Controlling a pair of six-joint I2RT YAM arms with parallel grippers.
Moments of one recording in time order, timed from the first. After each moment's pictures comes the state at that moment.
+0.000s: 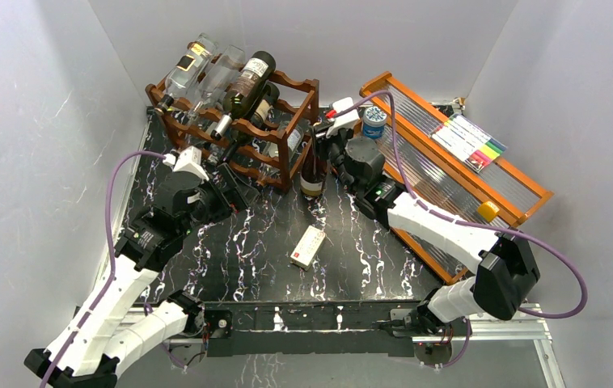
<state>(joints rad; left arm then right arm) -0.53 0.80 1.01 -0.71 -0.10 -0.79 0.83 1.40 1.10 0.38 0.37 -0.05</state>
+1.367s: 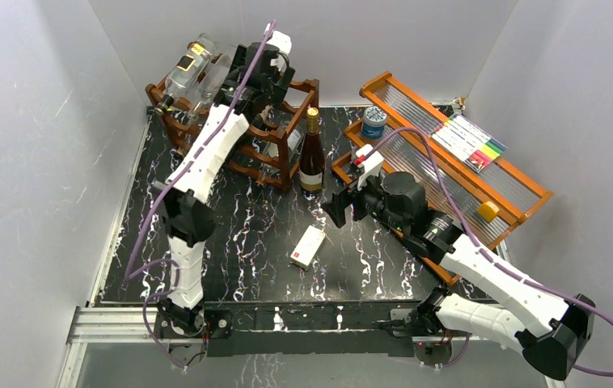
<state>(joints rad) -0.49 2.02 2.30 -0.74 -0.52 0.23 0.82 0.95 0.87 -0.22 -0.02 0.13</state>
